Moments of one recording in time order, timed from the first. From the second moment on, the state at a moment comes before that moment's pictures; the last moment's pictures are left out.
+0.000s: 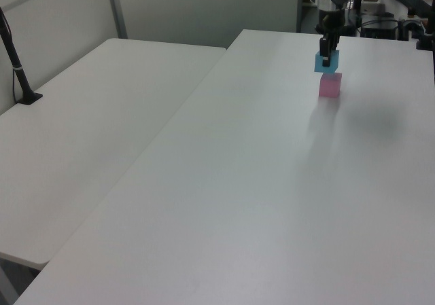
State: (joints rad) arm -0.32 0.31 -0.07 -1.68 0.00 1.96 -0.33
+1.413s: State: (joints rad) arm -0.34 0.31 -0.07 -1.73 -0.08 2.01 -0.31
